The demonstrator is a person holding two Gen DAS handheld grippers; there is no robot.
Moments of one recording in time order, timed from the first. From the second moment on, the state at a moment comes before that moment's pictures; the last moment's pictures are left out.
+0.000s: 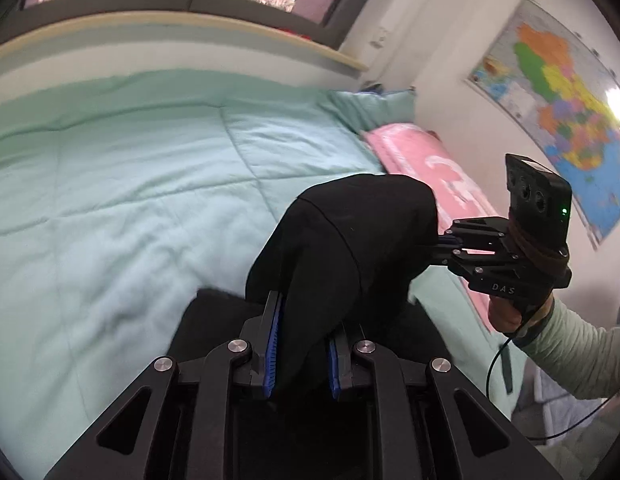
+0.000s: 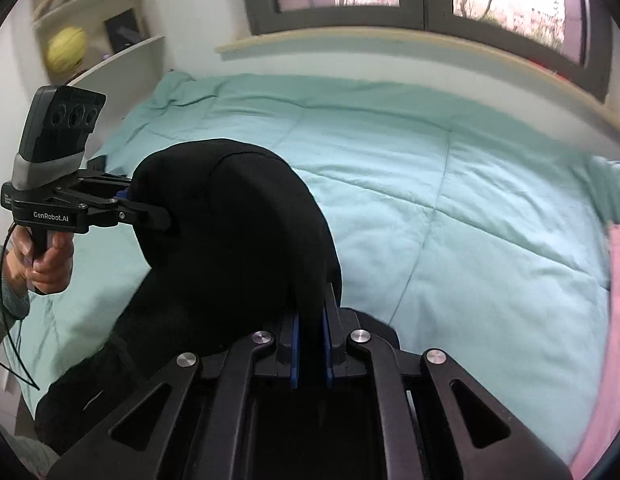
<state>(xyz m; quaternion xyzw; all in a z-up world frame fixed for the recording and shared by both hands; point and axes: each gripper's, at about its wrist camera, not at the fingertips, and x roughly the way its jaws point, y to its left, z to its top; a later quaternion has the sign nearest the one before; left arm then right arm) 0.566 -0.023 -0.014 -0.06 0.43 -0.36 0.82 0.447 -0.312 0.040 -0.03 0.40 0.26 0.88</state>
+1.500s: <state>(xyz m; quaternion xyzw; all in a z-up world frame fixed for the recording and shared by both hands) 0.436 -0.014 -0.186 -0.19 0.61 -0.20 0.75 0.321 -0.223 -0.129 0.04 0.57 0.16 0.80</state>
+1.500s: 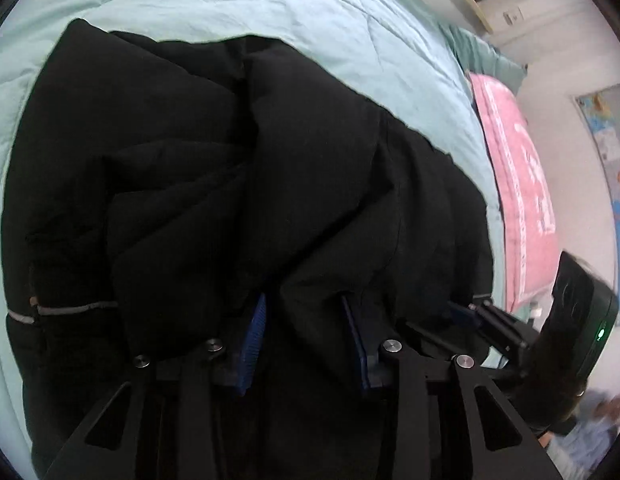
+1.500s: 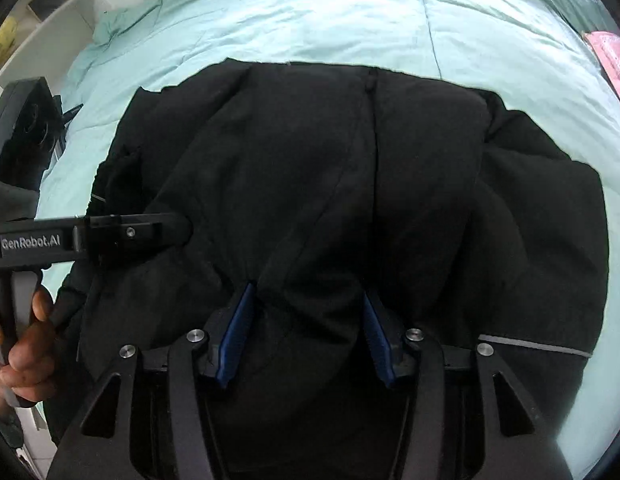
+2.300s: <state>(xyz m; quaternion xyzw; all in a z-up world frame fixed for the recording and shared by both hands) 0.343 0.003 -0.147 -0.16 0.58 -0.21 0.77 0.260 -0.241 -0.093 0.08 0.56 0.19 0.80</state>
